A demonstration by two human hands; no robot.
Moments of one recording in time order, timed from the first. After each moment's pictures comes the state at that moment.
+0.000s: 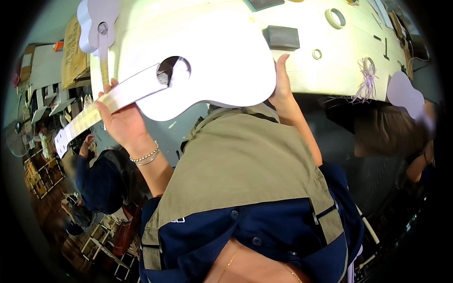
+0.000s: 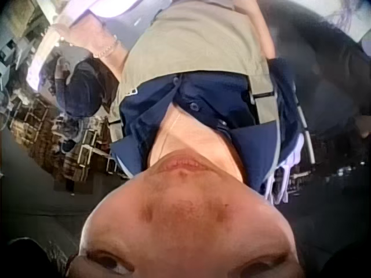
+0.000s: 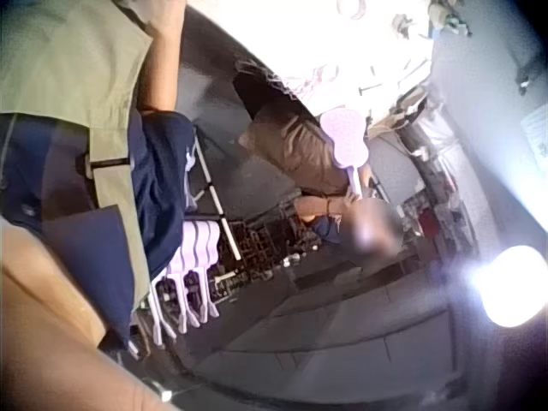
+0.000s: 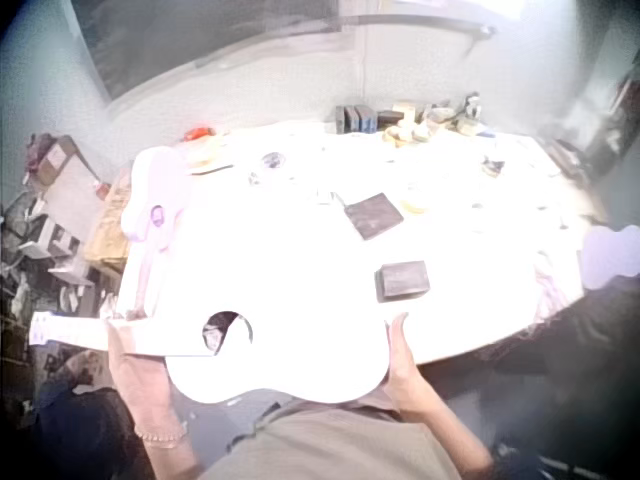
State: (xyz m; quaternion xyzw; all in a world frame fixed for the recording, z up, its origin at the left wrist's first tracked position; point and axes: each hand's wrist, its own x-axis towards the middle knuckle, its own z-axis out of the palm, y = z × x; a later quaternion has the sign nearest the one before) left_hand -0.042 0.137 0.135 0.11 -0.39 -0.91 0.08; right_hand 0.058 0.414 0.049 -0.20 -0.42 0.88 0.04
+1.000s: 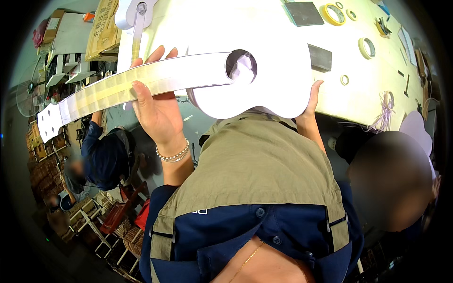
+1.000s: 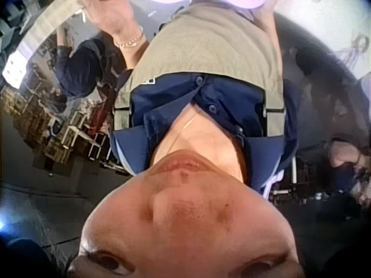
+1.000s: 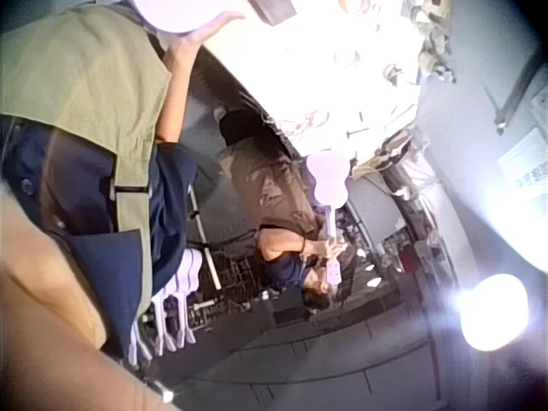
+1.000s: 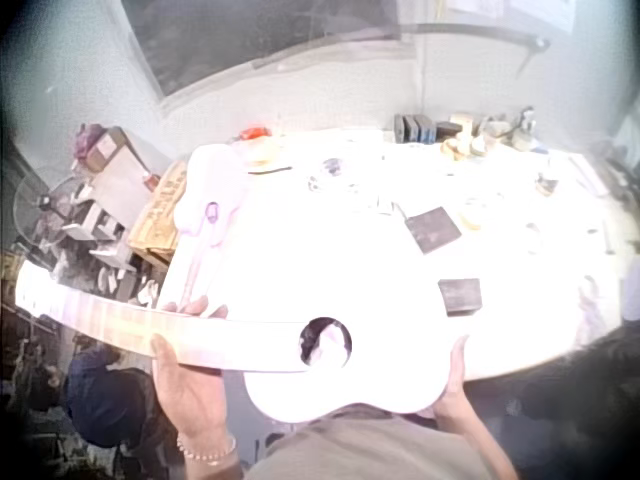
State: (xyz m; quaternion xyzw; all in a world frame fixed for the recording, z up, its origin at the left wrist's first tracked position) left_hand -0.026 0.166 0.168 -0.08 -0.56 -0.82 0.06; right_hand 0.062 0.411 0.024 -0.24 -0.34 0.91 0.07
